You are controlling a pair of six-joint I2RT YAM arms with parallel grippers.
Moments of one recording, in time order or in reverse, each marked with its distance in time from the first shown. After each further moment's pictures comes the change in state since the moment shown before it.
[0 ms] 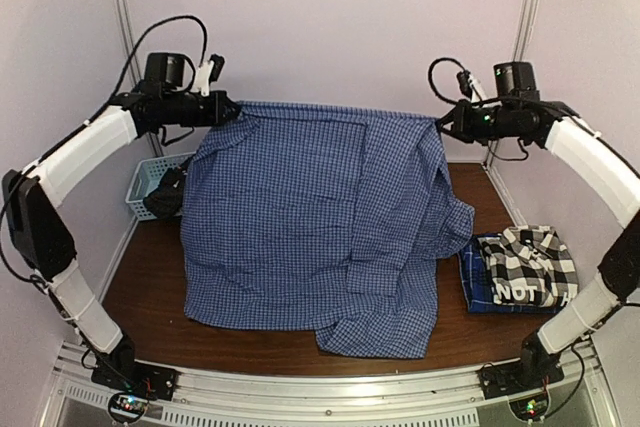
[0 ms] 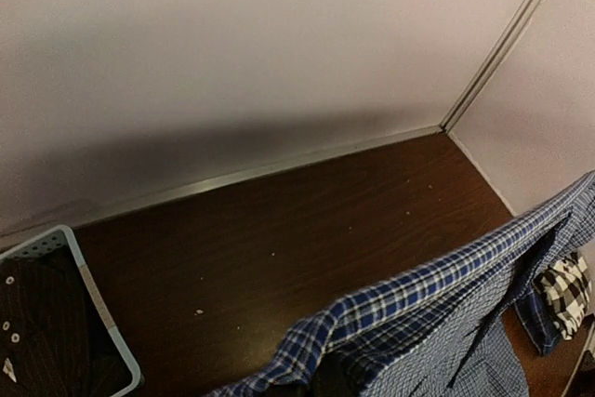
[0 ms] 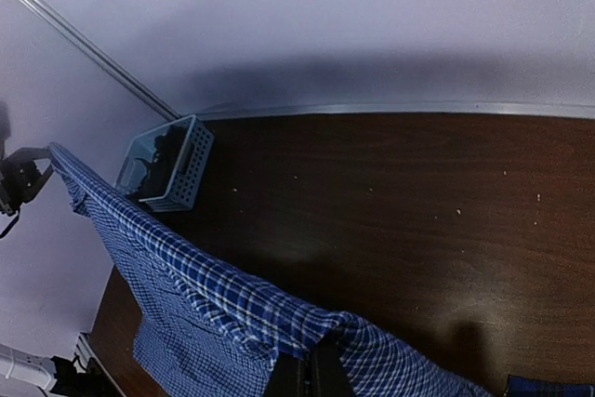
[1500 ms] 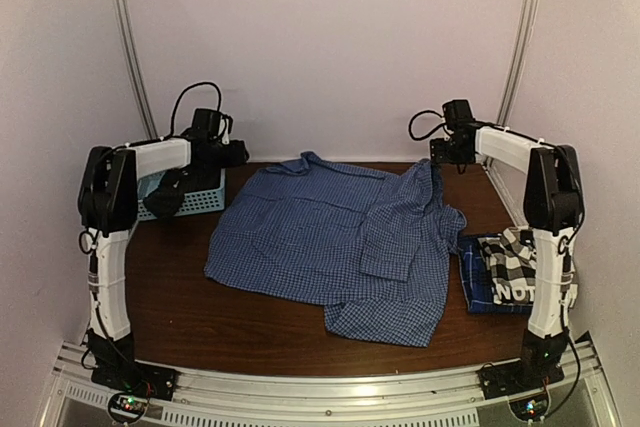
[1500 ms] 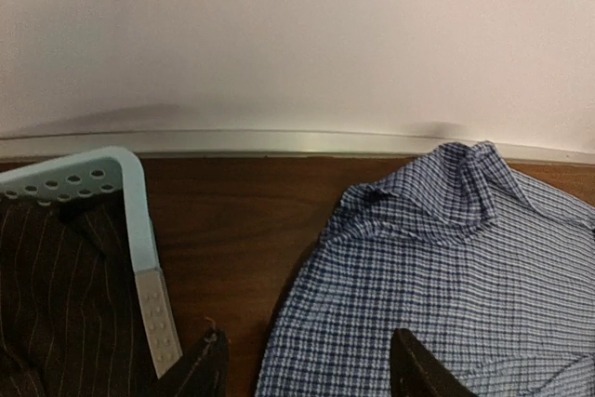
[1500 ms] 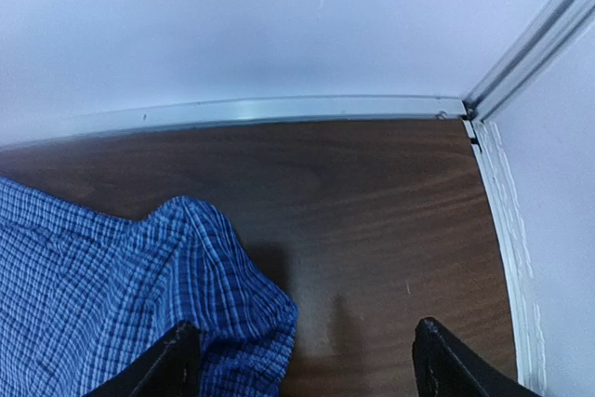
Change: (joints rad) left arm 0.077 0.628 0.145 0.256 -0.279 -0.064; right arm -0.071 0.748 0.349 0.127 0.689 -0.235
